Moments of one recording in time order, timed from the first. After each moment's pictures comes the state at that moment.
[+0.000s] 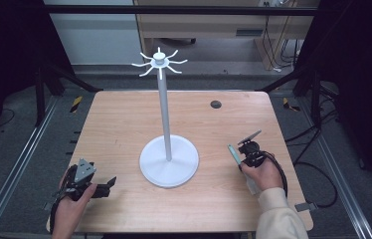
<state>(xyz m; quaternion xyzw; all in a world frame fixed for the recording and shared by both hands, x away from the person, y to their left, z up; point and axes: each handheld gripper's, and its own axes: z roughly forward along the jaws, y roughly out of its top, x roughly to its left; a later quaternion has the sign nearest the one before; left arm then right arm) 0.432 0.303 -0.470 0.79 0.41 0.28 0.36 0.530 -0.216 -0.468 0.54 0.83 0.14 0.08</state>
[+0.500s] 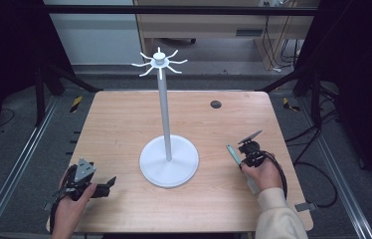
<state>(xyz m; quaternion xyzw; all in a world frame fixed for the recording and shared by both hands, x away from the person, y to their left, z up) 0.433 0.304 -0.470 0.79 0.42 0.28 0.36 0.530 -0.217 -0.467 0.55 0.82 0.14 0.08</state>
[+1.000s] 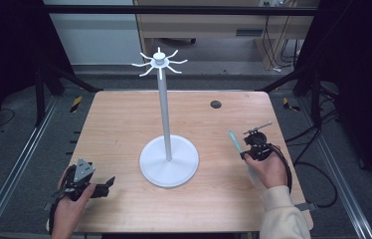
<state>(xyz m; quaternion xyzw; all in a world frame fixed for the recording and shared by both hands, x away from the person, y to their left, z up) 0.432 0.306 -0.471 0.79 0.42 0.28 0.35 0.528 -0.223 -0.426 0.54 0.80 0.22 0.12</state>
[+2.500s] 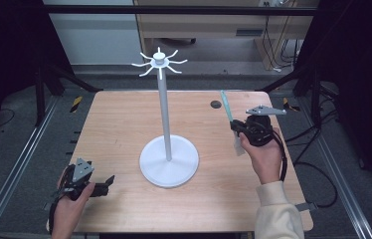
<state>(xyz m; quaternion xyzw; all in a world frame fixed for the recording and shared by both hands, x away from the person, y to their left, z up) 0.432 0.307 -0.468 0.78 0.42 0.29 0.36 0.513 -0.198 -0.345 0.46 0.74 0.44 0.23</state>
